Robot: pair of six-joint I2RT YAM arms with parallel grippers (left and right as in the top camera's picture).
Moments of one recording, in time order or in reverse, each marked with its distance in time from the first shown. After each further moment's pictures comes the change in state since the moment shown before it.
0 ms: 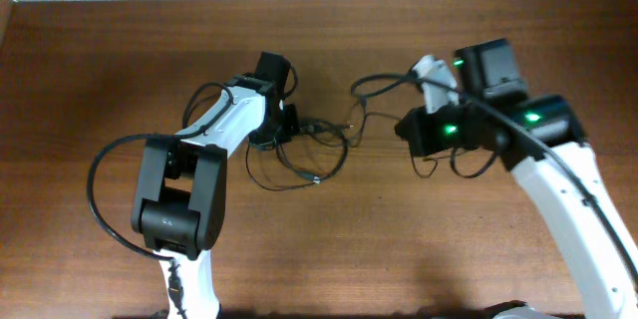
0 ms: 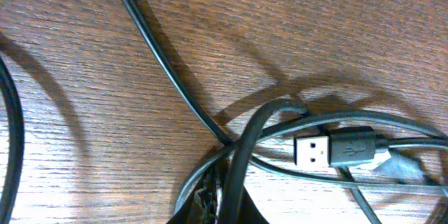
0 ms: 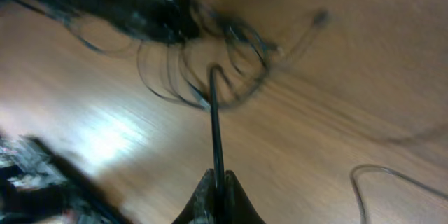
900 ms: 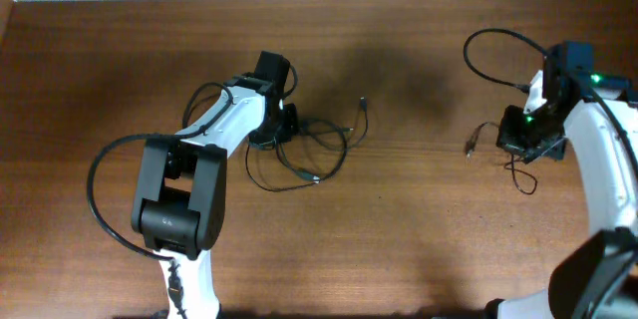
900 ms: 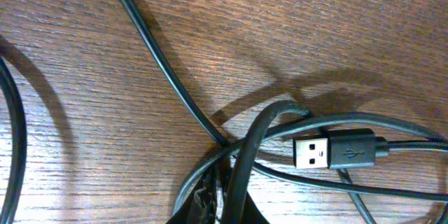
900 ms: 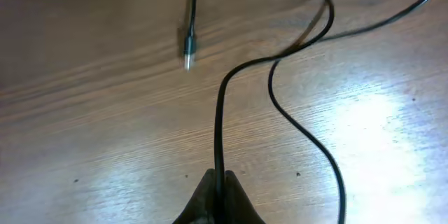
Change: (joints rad) left arm 0.001 0.000 0.000 0.003 -0.001 0.000; right arm -0.441 0.256 -0.035 -0.160 0.422 0.135
